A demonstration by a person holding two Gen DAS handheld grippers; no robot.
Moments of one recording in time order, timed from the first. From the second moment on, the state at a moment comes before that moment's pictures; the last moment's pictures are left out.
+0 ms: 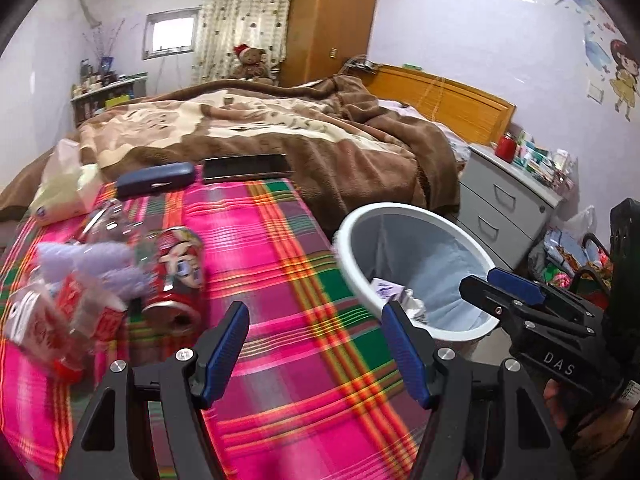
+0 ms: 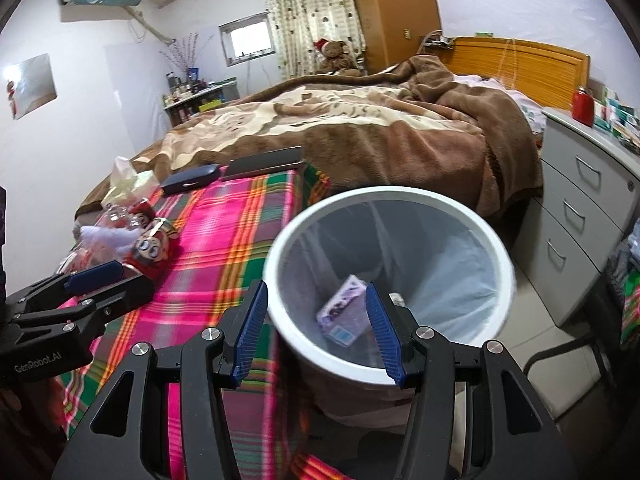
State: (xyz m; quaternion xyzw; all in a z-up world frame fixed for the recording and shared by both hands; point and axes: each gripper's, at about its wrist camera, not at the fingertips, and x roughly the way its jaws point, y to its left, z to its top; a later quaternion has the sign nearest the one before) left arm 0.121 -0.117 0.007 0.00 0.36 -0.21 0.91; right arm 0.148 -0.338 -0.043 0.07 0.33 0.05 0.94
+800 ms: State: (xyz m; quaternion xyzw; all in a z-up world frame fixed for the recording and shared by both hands) left arm 0.113 0.054 0.005 -0.06 0.33 -0.04 0.94; right arm 0.178 -0.232 -0.045 0.05 0.35 0.15 0.92
